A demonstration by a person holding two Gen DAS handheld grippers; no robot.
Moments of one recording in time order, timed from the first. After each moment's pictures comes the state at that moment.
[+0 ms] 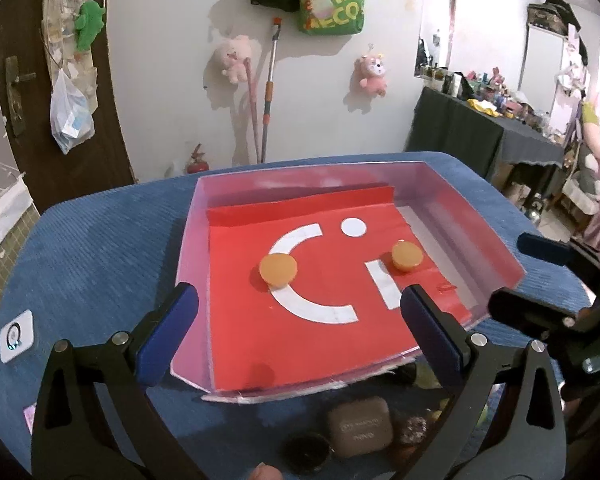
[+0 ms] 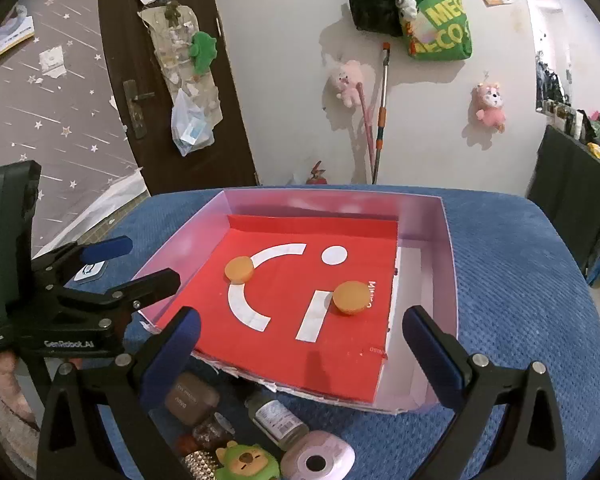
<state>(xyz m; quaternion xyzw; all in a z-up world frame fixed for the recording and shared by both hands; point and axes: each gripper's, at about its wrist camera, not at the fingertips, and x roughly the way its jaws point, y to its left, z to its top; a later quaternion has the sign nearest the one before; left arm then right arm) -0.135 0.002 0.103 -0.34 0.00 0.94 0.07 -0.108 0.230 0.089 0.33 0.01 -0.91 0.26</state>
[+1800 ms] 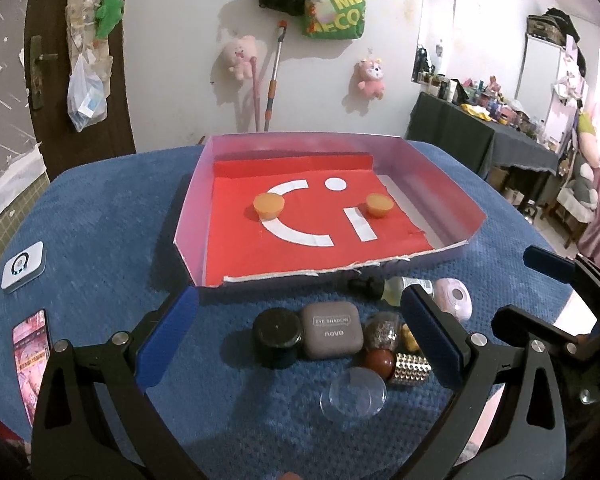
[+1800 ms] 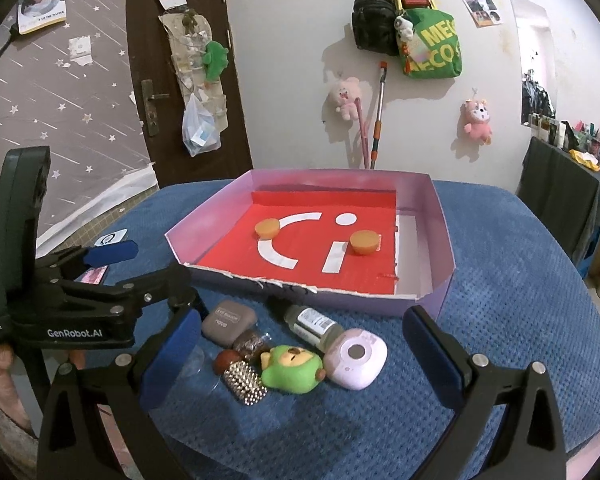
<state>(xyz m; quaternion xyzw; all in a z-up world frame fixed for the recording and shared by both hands) -0.048 0.008 0.080 -0.33 -0.02 0.94 0.06 0.000 0.239 0.073 0.29 0.01 -0.92 0.24</state>
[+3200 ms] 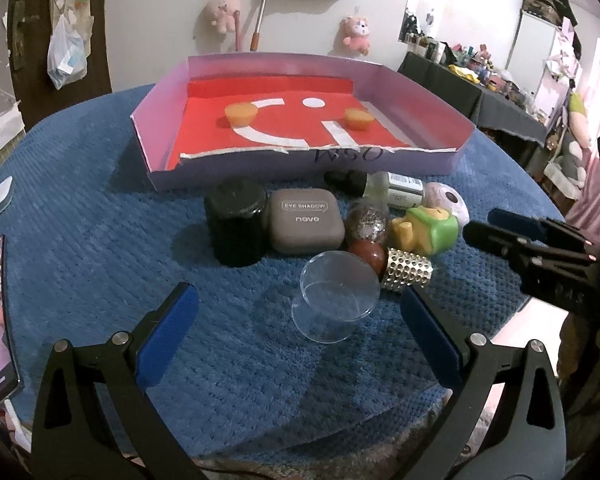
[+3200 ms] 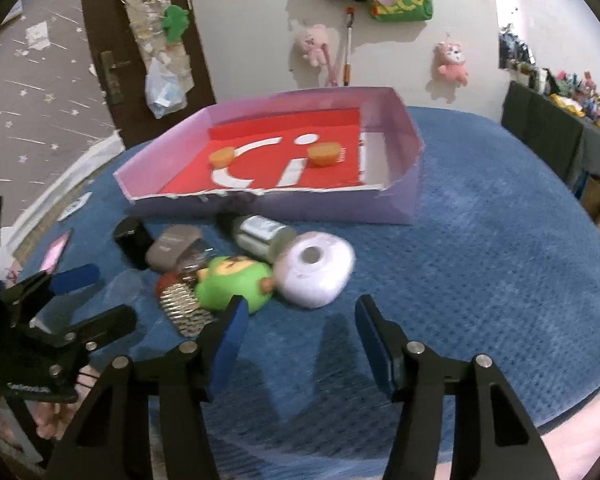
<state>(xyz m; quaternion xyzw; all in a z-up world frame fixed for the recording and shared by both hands) -0.022 0.025 0.017 -0.40 -0.03 0.91 0.09 -0.009 0.263 0.014 0.38 0.01 -0.91 0.19</state>
